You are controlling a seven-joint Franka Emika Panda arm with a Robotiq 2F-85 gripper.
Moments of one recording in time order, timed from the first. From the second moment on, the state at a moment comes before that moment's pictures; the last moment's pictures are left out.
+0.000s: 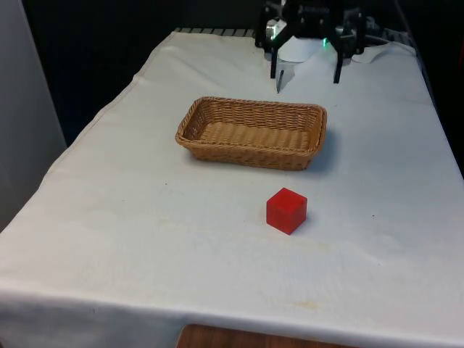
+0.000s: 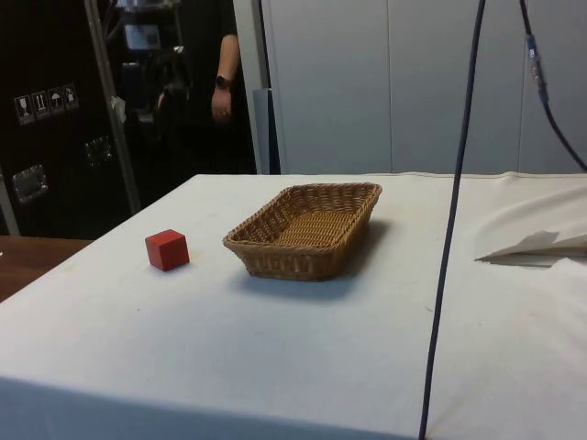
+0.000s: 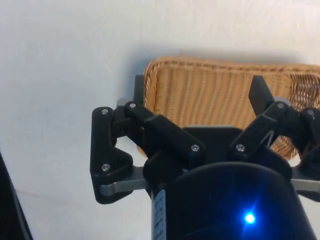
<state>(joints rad) 0.09 0.39 -0.03 -1.67 -0.09 2.12 0.08</state>
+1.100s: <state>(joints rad) 0.08 0.60 -0.03 -1.60 -0.09 2.27 0.12</state>
